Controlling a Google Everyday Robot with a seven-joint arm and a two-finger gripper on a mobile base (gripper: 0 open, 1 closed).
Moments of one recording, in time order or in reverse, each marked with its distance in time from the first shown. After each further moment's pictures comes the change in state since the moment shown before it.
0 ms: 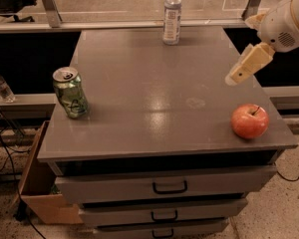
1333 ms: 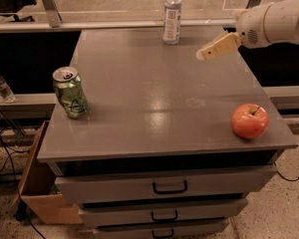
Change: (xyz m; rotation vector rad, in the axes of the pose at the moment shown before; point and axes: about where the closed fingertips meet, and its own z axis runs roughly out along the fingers) arm -0.039 -0.065 0.063 0.135 -0.333 0.226
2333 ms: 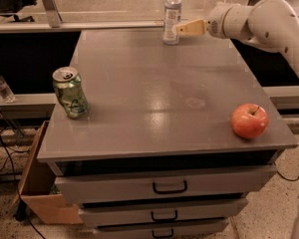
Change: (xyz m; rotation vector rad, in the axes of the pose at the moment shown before) arm -0.031 -0.075 0.102 0.216 -0.211 0.169
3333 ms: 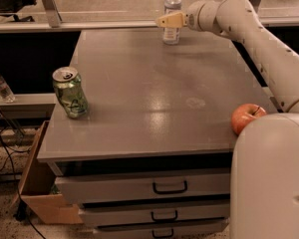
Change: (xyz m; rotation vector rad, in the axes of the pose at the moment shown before) arm -0.004 -0.001 0.092 0.011 -0.003 0.088
